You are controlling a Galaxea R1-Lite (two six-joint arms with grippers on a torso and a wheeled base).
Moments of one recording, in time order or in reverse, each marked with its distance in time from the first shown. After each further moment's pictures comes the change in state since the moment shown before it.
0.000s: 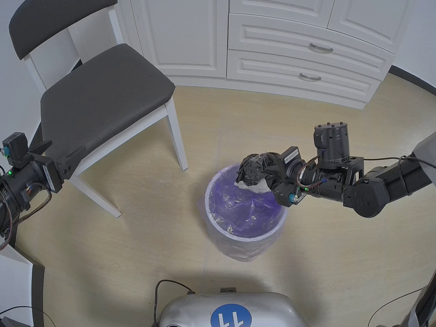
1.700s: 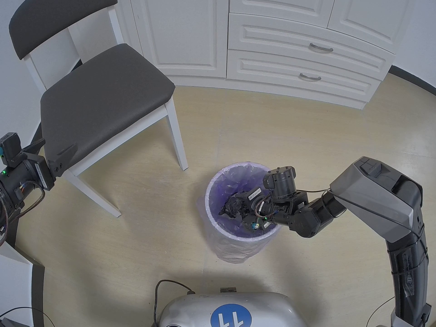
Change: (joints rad) left arm 0.096 -0.006 0.010 -0.025 -0.083 -0.019; right arm 0.020 0.471 -0.250 -0.065 0.003 -0.002
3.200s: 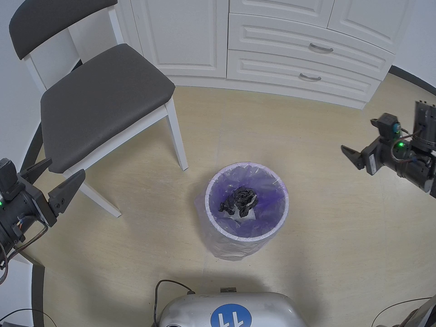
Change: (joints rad) left arm -0.157 -0.152 0.147 -0.005 0.003 -0.027; right arm -0.260 -0.954 0.507 0.078 -0.180 1.290
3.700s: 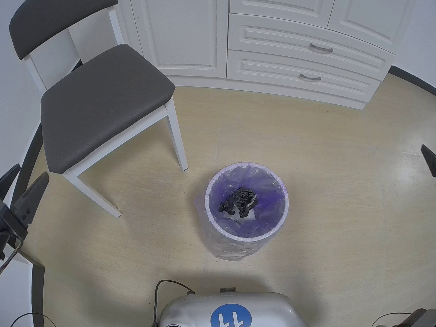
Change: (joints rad) left arm 0.101 -0.246 0.073 0.041 0.007 -0.066; right arm -0.195 -0.600 0.323 0.054 -0.127 0.591
